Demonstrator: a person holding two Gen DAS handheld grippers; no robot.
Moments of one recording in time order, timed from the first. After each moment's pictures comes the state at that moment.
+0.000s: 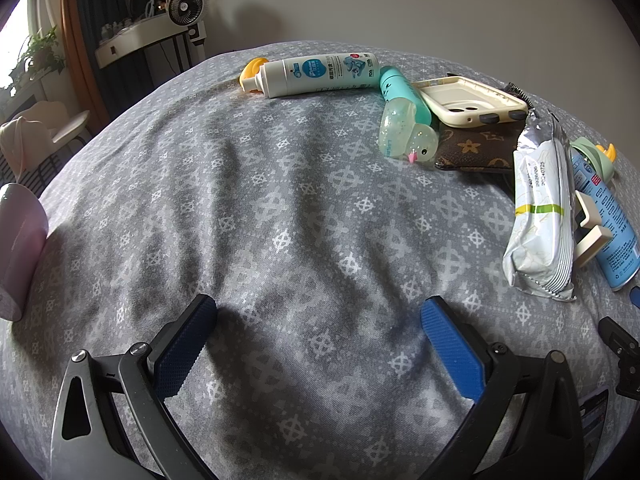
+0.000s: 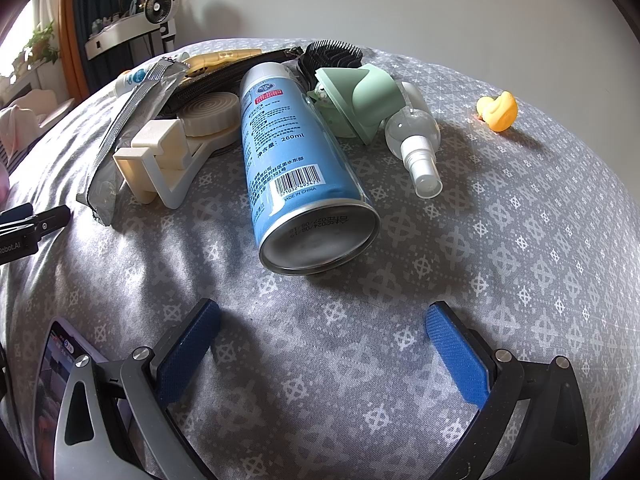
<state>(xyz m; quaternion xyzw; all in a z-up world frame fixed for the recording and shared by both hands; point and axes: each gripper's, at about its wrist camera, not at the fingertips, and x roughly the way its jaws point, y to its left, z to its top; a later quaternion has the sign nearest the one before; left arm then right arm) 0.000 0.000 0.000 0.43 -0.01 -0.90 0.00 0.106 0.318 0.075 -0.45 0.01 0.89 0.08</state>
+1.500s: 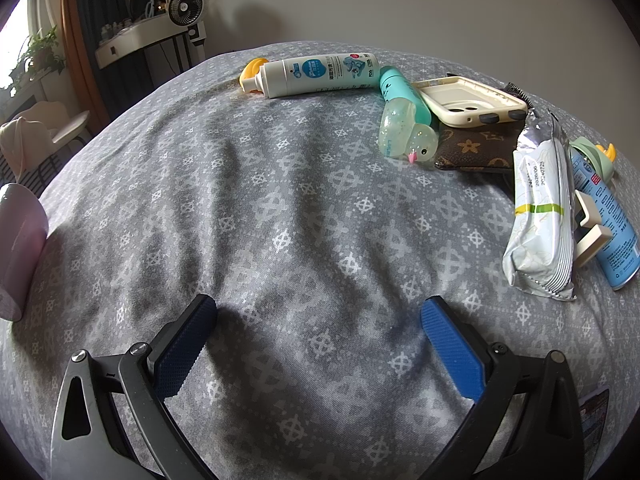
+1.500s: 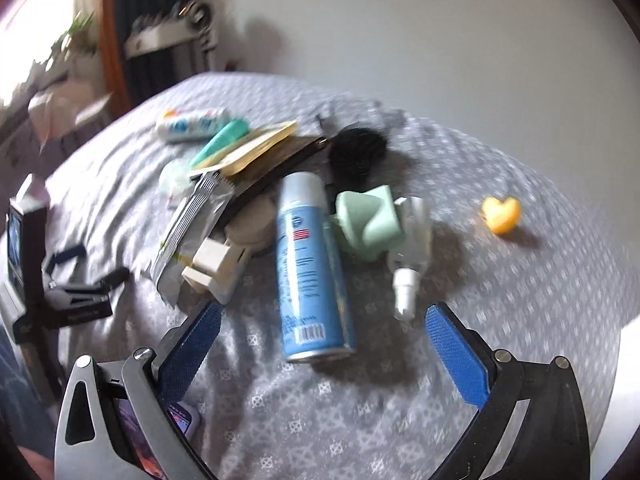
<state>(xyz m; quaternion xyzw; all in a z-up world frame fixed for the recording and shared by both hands) 0.000 0.000 0.000 0.43 -0.01 -0.90 0.00 0.074 0.319 0.171 -0.44 -0.05 0.90 0.00</state>
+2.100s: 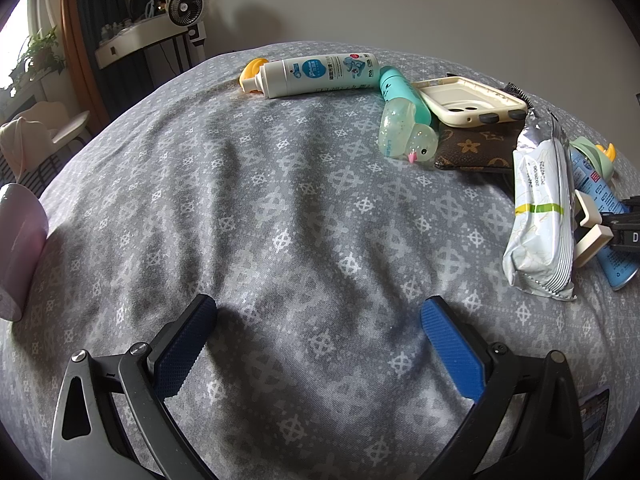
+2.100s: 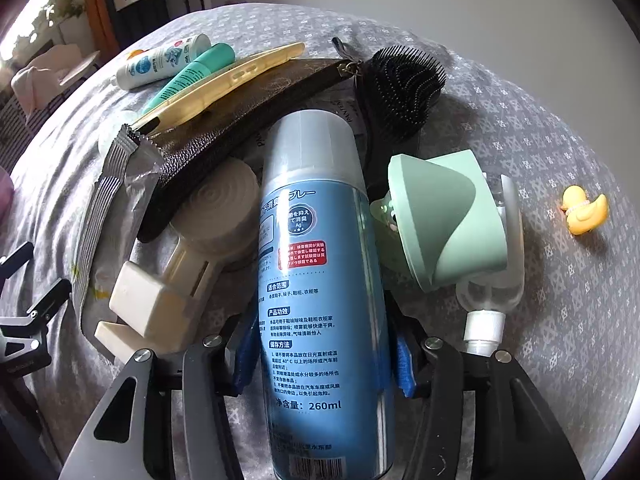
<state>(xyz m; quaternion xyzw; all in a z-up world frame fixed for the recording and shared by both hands) 0.000 0.000 0.000 0.43 -0.01 -0.90 0.00 -0.010 0.316 0.103 -0.53 -0.03 0.85 0.00</state>
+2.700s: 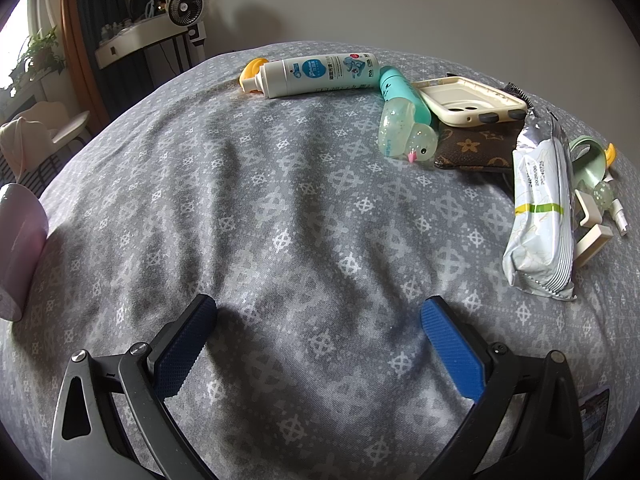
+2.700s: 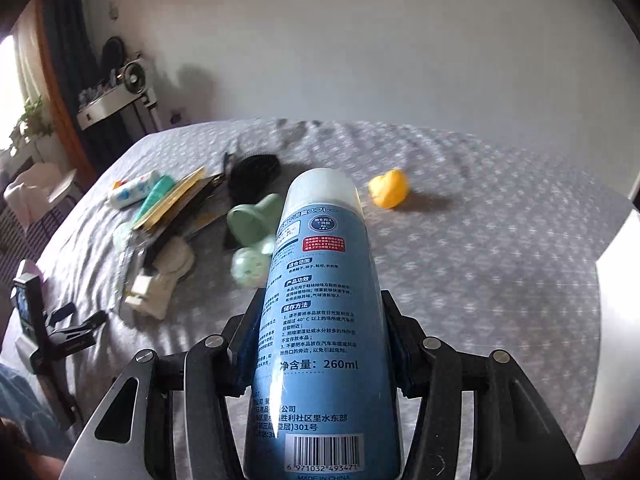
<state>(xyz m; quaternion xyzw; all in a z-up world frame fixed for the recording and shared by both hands) 0.000 0.000 0.000 0.43 -0.01 -0.90 0.00 0.137 0.442 0.206 -0.39 0.09 0.91 0.10</state>
